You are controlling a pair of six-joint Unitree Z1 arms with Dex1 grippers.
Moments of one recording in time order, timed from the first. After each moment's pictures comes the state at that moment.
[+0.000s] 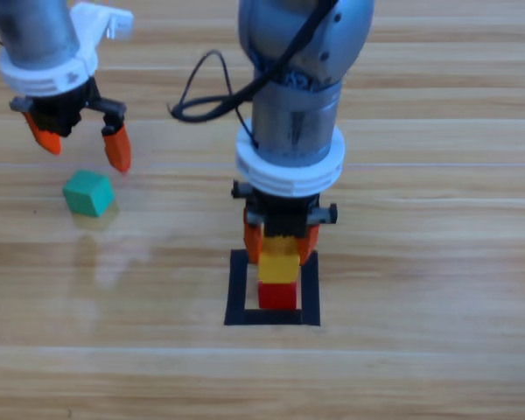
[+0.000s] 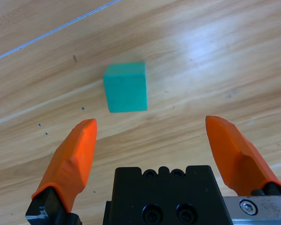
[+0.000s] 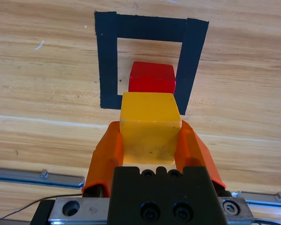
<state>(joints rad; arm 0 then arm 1) -0.32 2.14 -1.82 1.16 0.02 -0.04 0.98 2.52 -2.48 1.49 0.08 0.91</state>
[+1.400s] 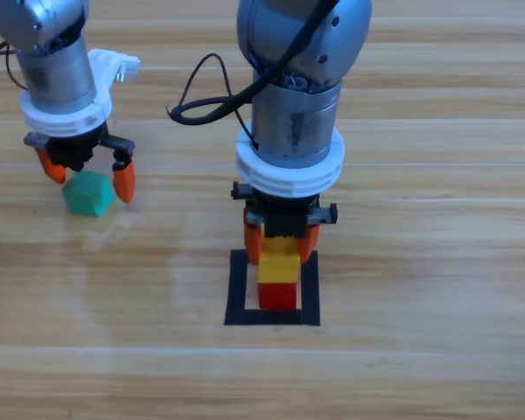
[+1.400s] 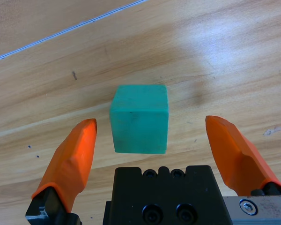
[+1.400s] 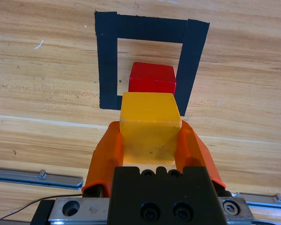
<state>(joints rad) -0.32 2.22 -1.72 1.02 0.07 -0.09 0.98 2.53 -2.48 1.49 0.08 0.90</state>
